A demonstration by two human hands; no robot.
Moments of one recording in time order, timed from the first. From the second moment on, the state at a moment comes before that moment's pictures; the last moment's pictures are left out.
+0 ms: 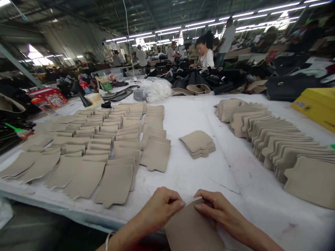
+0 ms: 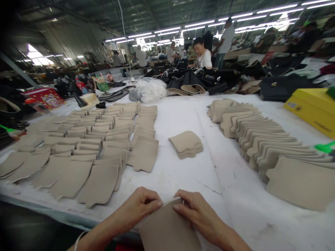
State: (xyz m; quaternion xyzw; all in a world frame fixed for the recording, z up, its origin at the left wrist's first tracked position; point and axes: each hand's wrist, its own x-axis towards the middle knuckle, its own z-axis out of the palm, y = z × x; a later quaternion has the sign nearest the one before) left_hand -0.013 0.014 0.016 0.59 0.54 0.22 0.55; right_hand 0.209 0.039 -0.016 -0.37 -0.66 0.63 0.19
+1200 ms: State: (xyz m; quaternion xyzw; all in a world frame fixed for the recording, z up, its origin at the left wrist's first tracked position) left_hand 0.000 0.015 0.008 0.63 0.51 0.17 0.55; right_hand 0.192 0.014 0.019 -0.25 -0.95 0.19 -0.01
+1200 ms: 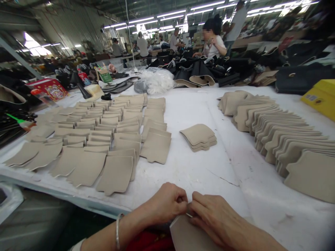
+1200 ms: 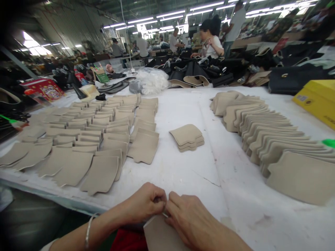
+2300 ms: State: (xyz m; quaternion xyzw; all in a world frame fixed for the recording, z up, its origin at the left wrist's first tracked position) left_hand -0.024 -0.020 0.030 0.69 0.50 0.14 0.50; right_hand 0.209 0.004 0.014 -0.38 -0.81 0.43 0.12
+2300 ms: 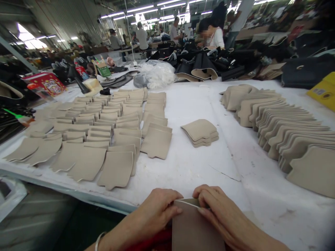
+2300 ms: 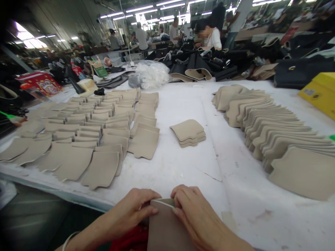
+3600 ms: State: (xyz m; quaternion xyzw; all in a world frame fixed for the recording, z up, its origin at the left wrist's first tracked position) left_hand 0.005 -0.022 0.015 0.74 0.45 0.09 0.50; right_hand 0.226 -0.008 0.002 -0.39 -0.79 0.46 0.11
